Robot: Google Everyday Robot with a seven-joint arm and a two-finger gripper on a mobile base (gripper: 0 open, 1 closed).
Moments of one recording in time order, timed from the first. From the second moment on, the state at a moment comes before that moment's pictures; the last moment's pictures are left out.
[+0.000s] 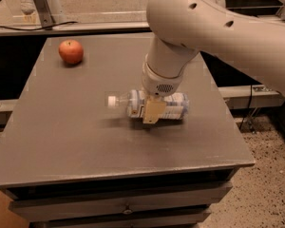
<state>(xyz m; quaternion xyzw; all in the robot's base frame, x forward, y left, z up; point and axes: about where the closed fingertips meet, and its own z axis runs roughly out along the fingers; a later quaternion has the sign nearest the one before) 0.509 -0.021 0.834 -0.73 0.67 0.03 0.13</state>
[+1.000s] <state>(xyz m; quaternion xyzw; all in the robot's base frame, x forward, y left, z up) 0.497 -0.009 0.837 -0.74 0.66 0.05 0.15</state>
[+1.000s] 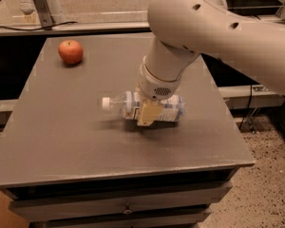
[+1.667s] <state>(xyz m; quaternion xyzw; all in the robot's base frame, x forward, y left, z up) 0.484 -0.011 0.838 -0.72 0.67 0.07 0.17</state>
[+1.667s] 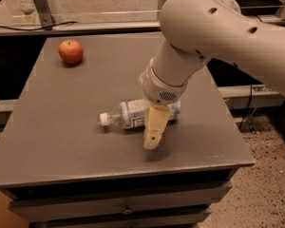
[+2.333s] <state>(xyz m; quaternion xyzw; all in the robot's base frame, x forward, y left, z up) 0.483 -0.066 0.879 -0.62 0.71 0.12 0.31</state>
